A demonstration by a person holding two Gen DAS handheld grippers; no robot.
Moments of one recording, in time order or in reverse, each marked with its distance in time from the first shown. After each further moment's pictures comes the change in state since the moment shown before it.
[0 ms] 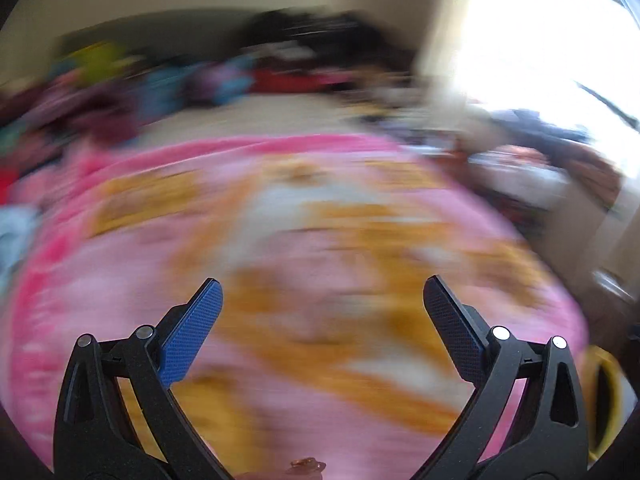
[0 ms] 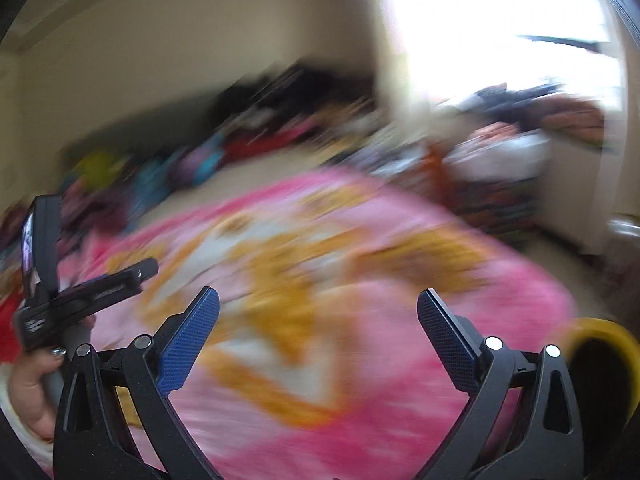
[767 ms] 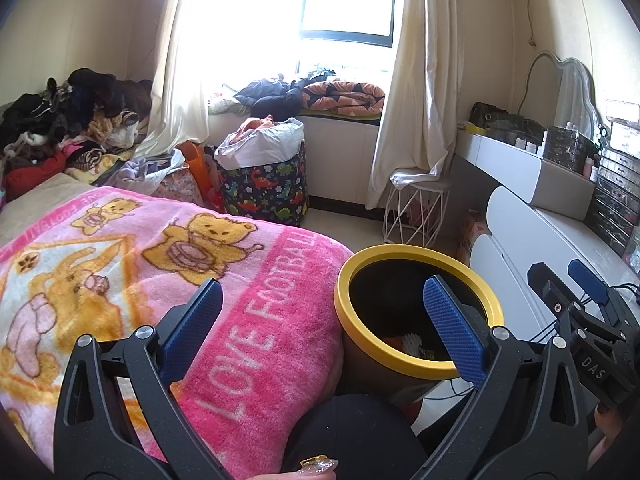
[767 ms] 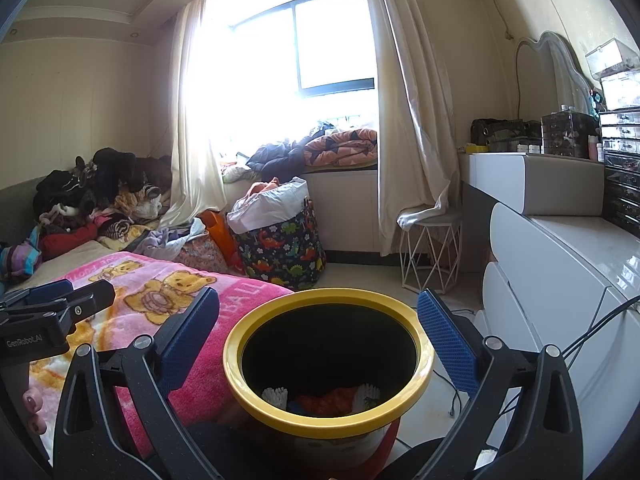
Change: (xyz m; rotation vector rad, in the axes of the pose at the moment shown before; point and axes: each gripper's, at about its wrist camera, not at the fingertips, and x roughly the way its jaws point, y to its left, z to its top) left arm -0.154 -0.269 -0.140 0.590 -0.099 -0.857; right arm -0.251 -0.177 -0.150 0.320 -0.391 -0.793
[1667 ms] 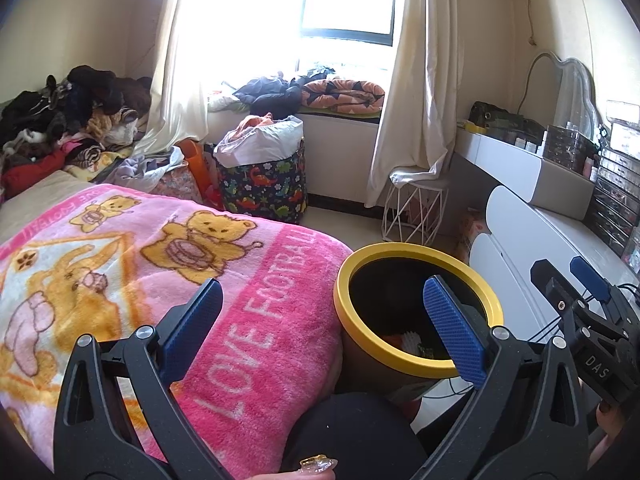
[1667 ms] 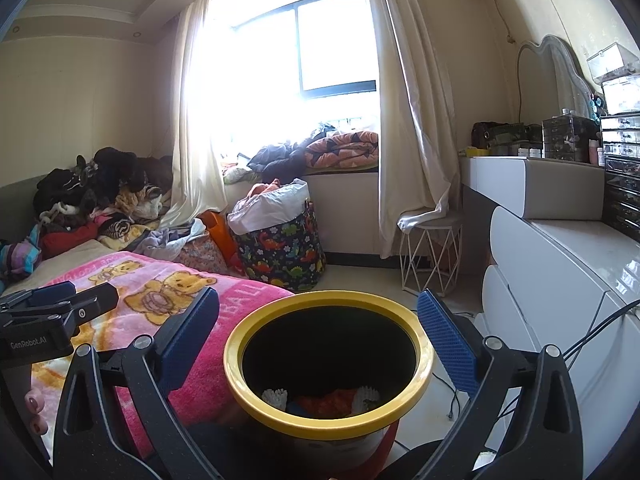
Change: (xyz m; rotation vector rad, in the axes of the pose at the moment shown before) left arm 0.002 -0.002 -0.001 -0.002 0.002 -0.002; right arm 0.001 0.002 0.001 -0.006 -0.003 0.001
